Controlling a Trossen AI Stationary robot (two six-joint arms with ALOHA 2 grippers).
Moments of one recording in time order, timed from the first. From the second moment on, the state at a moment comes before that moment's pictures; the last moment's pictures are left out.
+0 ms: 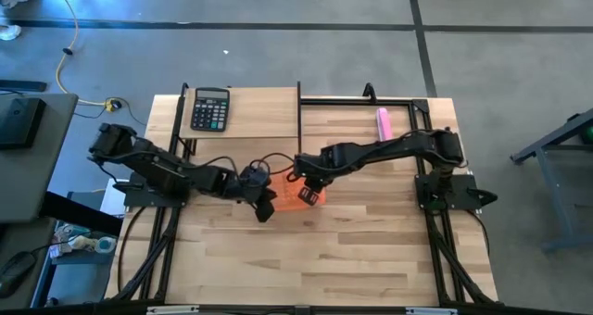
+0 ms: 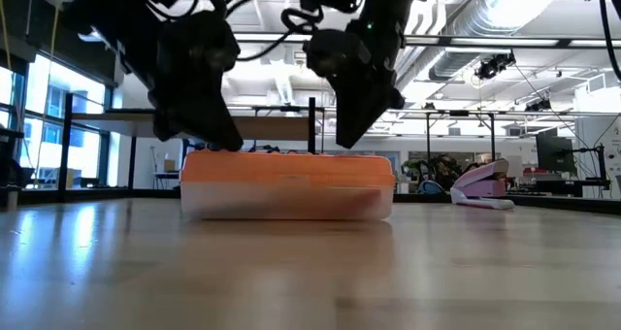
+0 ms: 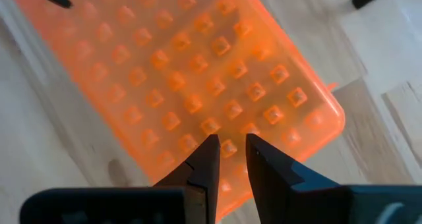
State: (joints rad) left arm -0.10 1.45 0.67 -0.04 -0.29 -0.68; right arm 0.02 1.89 1.48 -0.81 0.07 0.52
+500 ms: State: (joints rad) left arm -0.08 1.54 0.68 -0.04 -0.27 -0.72; right arm 0.01 1.98 1.49 -0.86 -0.03 0.57
